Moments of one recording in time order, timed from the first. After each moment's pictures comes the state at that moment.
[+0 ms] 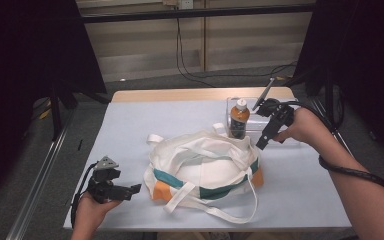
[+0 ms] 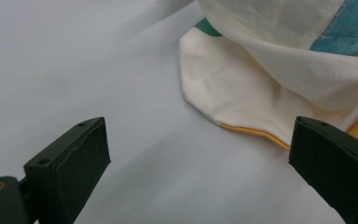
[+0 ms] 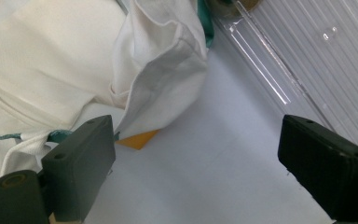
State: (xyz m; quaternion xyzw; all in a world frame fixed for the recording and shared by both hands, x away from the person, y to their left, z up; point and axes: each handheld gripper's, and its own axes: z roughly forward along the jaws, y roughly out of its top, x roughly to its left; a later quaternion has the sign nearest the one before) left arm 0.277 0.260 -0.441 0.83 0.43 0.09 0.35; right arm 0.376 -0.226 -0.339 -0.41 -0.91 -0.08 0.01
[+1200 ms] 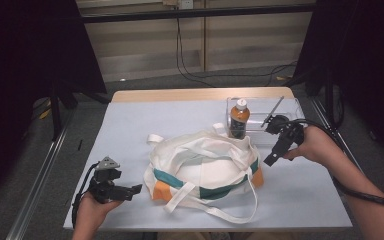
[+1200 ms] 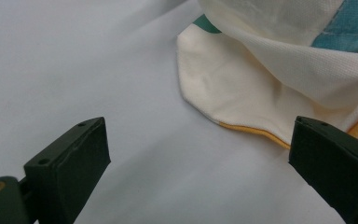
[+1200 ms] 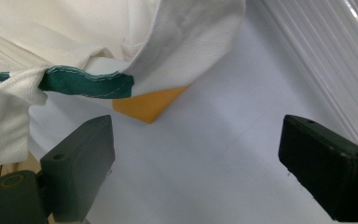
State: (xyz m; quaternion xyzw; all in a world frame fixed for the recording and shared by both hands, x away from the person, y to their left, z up) left arm 0.277 0.257 -0.442 0.83 0.43 0.09 0.34; right arm 0.337 -0.242 -0.362 -0.39 -0.92 -0.09 0.02
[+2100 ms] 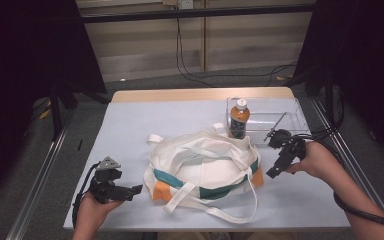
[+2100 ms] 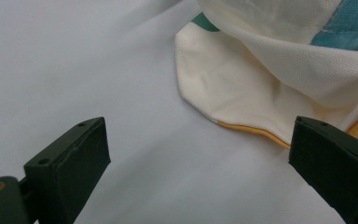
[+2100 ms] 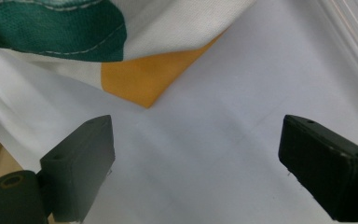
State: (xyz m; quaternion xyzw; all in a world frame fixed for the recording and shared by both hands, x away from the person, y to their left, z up) left arm 0.277 0.257 -0.442 0.84 0.42 0.09 0.33; right arm 0.317 -0.250 -0.395 -0.38 -0.92 -0.09 0.00
